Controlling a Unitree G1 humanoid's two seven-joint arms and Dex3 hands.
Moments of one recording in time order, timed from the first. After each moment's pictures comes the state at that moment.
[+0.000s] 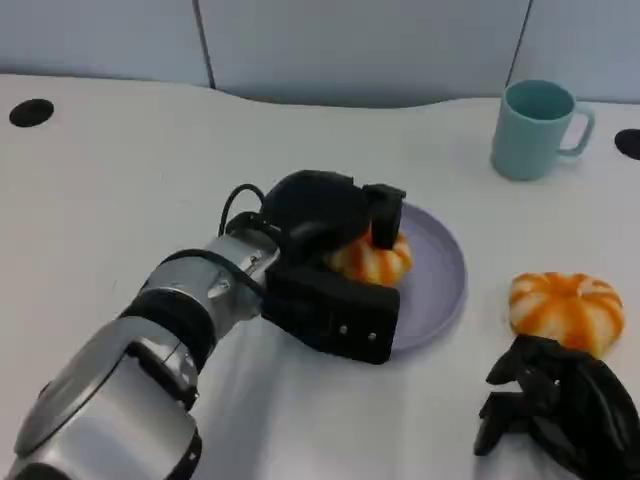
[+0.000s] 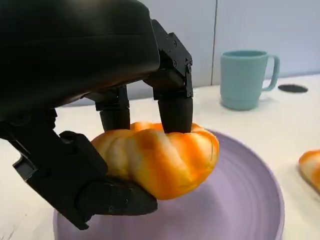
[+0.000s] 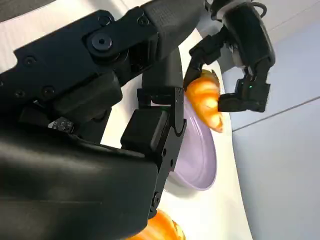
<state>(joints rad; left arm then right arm) -1.02 0.00 -0.65 1.30 0.78 -0.49 0.29 0.02 0.00 -0.11 0.28 0.39 0.03 0.51</state>
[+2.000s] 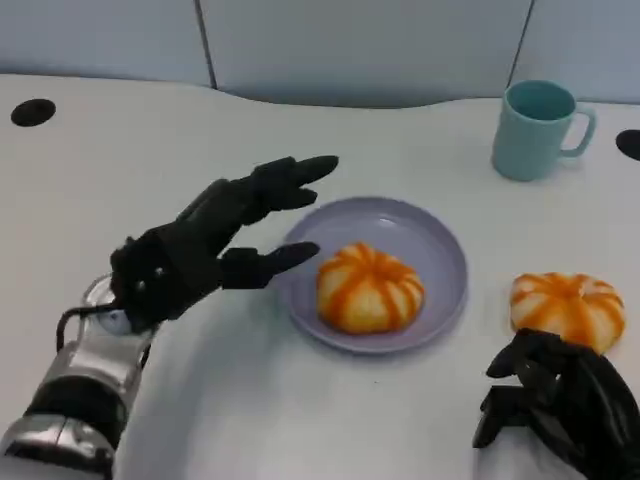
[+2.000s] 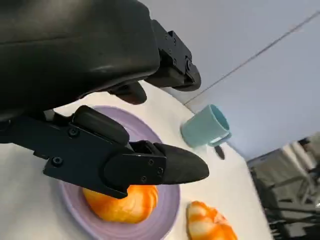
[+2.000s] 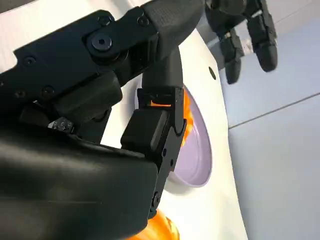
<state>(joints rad) -0.68 0.11 -0.07 1.05 0.01 -0.78 -0.41 0.01 0.01 -0.11 0.28 0.38 0.02 0.49</state>
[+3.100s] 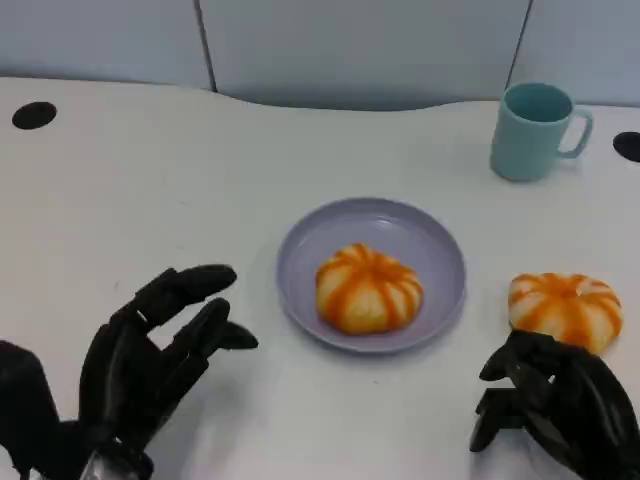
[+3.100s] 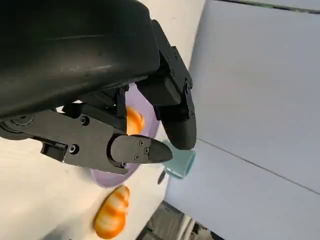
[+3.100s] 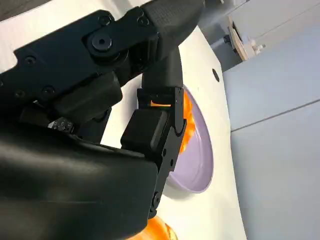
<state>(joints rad) -0.01 -0.05 0.14 0.15 -0.49 0.03 -0.36 0.02 0.01 -0.10 0.25 0.36 0.04 0.48</state>
